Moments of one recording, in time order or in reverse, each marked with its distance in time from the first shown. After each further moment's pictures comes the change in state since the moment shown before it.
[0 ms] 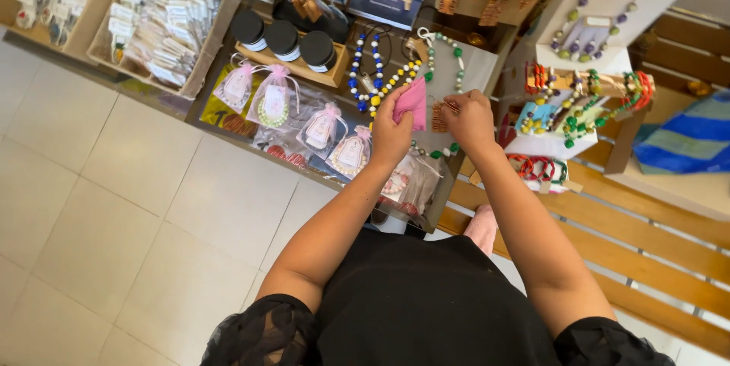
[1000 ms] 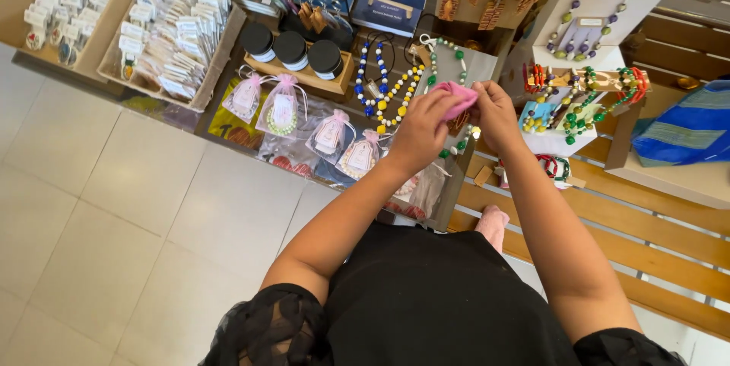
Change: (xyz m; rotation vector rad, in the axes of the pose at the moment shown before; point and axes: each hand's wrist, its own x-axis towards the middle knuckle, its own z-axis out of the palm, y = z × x) left_hand -0.011 0.052 -0.006 0.389 -0.251 0.650; right_hand 0.004 0.004 -0.033 1.212 -0.150 0.401
